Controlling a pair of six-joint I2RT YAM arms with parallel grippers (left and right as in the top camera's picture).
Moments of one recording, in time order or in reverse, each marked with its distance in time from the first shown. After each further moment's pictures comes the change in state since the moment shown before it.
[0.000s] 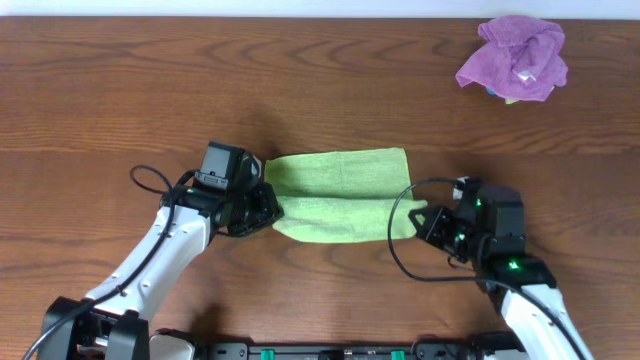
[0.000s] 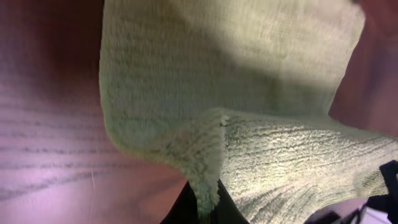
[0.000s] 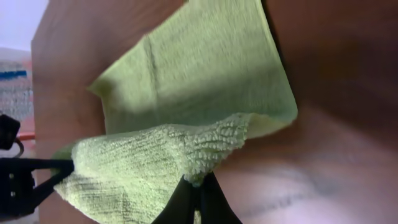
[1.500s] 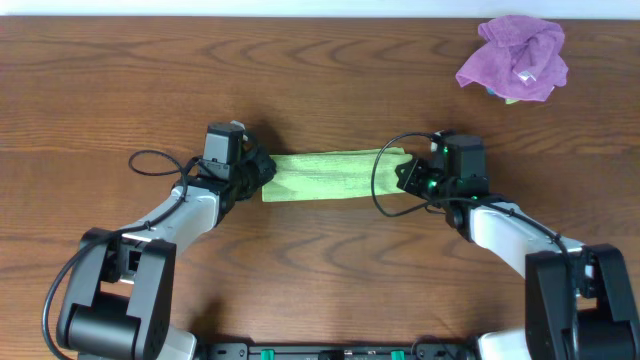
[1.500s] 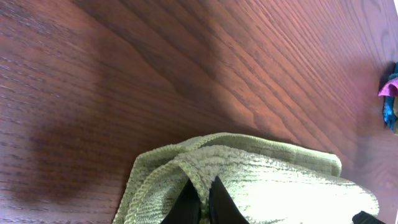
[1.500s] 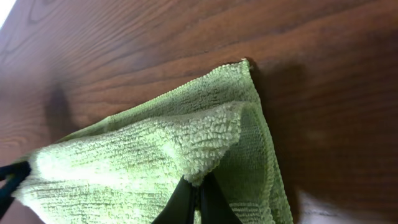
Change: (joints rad) left arm 0.053 0.245 0.000 0.525 -0.174 -0.170; right arm 0.059 0.579 0.232 0.347 0.123 -0.048
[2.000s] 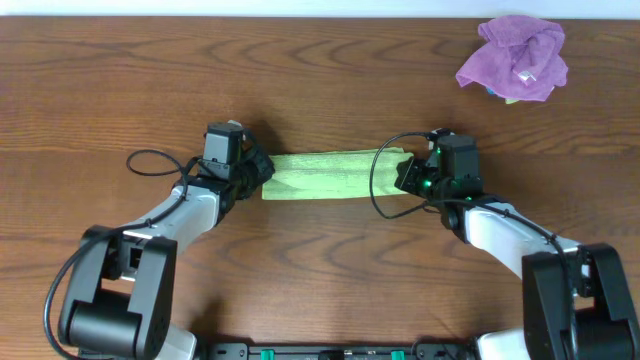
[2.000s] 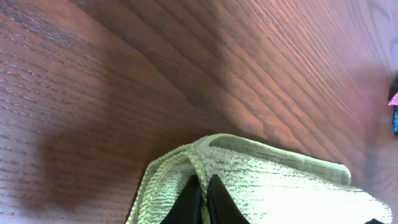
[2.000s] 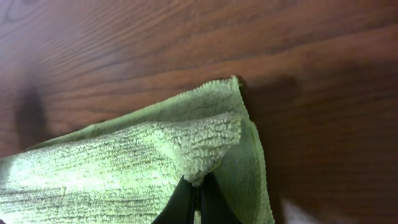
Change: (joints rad) left arm 0.002 0.018 0.000 0.018 -0.034 0.000; right arm 0.030 0.005 0.001 0.025 0.108 -0.043
